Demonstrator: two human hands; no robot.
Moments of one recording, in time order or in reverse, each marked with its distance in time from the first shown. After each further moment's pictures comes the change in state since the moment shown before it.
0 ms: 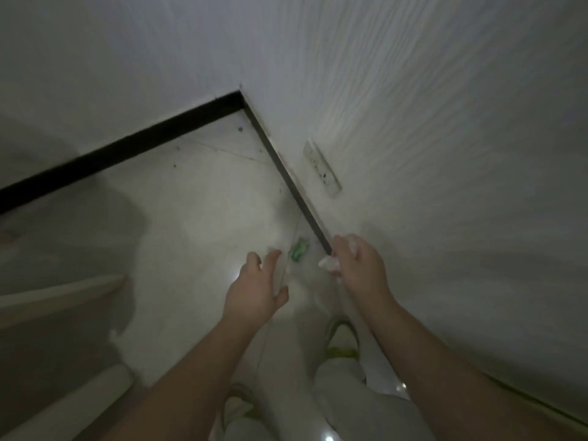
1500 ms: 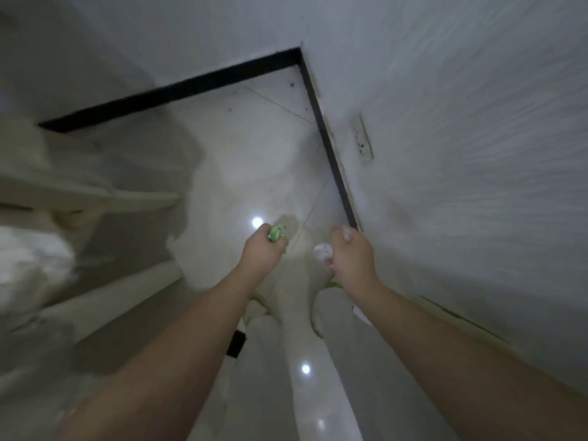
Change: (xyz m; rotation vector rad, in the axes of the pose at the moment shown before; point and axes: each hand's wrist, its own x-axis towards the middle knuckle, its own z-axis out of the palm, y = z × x) left_hand -0.107 0.017 -0.101 -0.719 -0.053 -0.590; right_hand -0.125 -0.060 -0.004 -0.012 -0.192 0.171
